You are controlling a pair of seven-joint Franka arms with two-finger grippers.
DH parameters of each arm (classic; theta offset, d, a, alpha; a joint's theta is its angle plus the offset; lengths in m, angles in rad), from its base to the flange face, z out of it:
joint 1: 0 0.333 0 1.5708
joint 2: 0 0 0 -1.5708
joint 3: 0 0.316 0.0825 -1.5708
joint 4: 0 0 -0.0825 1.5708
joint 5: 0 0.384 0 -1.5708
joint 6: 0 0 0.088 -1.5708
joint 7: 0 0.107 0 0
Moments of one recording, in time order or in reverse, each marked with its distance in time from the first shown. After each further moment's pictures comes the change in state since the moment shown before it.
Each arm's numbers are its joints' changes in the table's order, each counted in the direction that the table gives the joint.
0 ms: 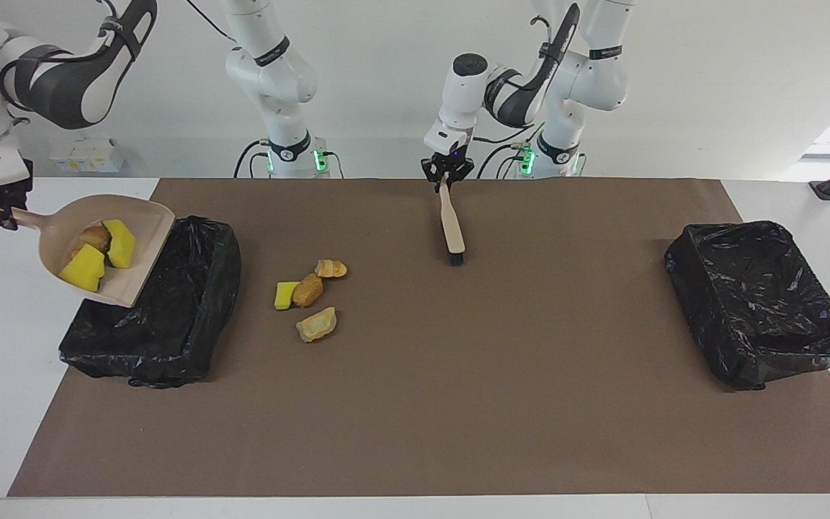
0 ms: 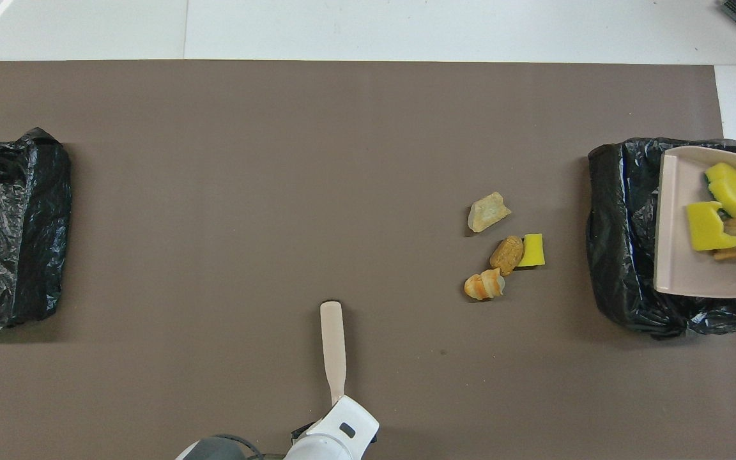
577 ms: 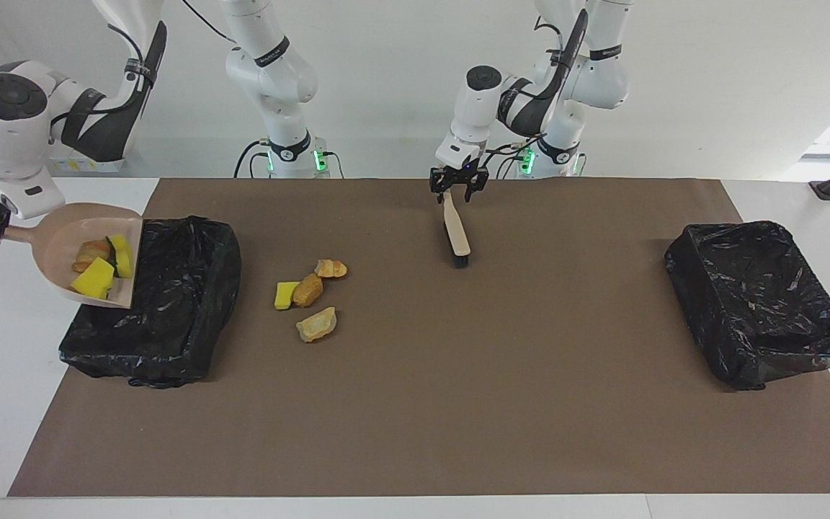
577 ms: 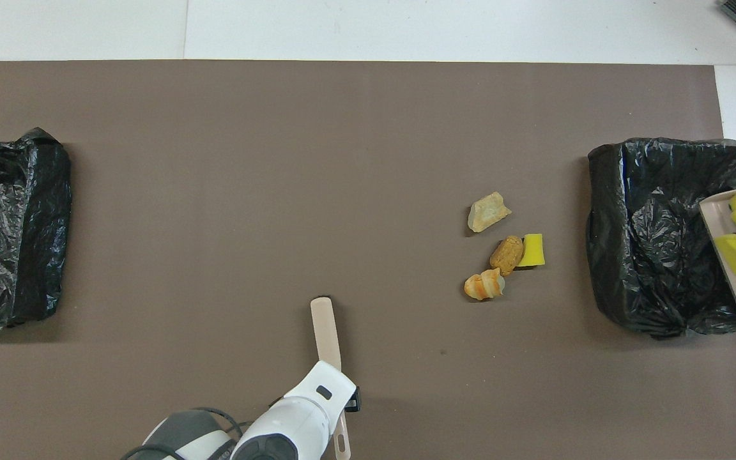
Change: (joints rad) left arm 0.154 -0.038 0.008 -0.062 0.000 0.071 0.178; right arm 0.012 -0.012 0.010 0.122 -0.308 -0.173 0.005
